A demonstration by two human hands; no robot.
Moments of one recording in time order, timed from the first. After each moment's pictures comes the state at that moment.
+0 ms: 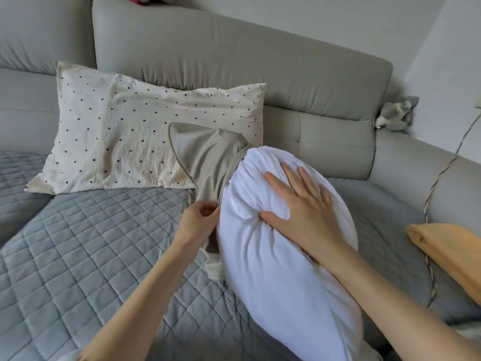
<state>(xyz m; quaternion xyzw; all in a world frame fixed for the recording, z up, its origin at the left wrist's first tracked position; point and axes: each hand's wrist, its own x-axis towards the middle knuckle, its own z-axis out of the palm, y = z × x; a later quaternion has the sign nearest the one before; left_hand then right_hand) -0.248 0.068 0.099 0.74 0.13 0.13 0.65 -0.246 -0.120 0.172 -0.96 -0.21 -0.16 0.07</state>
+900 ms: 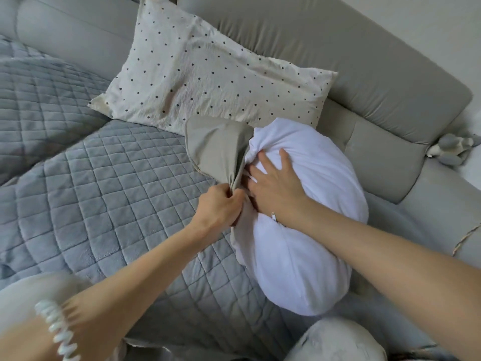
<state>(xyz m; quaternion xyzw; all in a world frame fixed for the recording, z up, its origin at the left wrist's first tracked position) -0.309 0.102 0.084 0.74 0.22 0.14 0.62 -0.228 0.010 0.127 -0.82 -0.42 -0.18 -0.34</state>
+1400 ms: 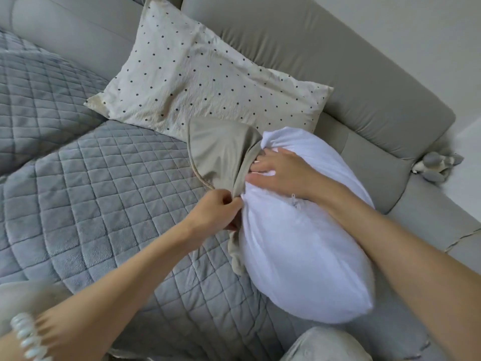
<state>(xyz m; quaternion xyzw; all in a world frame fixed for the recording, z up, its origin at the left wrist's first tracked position) -0.312 0.114 0.085 0.67 0.12 0.07 0.73 -0.229 0.015 0.194 -0.91 -0.42 0.02 0.02</state>
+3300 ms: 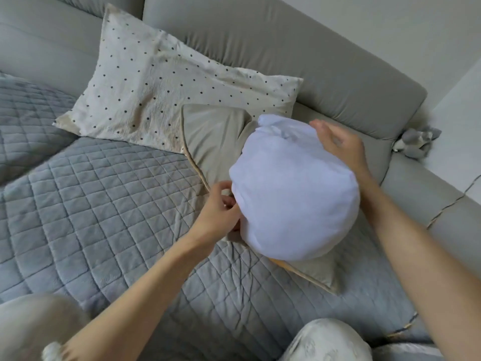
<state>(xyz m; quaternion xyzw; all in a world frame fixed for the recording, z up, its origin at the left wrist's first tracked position) -0.310 0.063 0.107 0.63 0.08 0.09 0.76 -0.228 -0.087 0.240 -0.87 -0.17 -0.17 0.43</state>
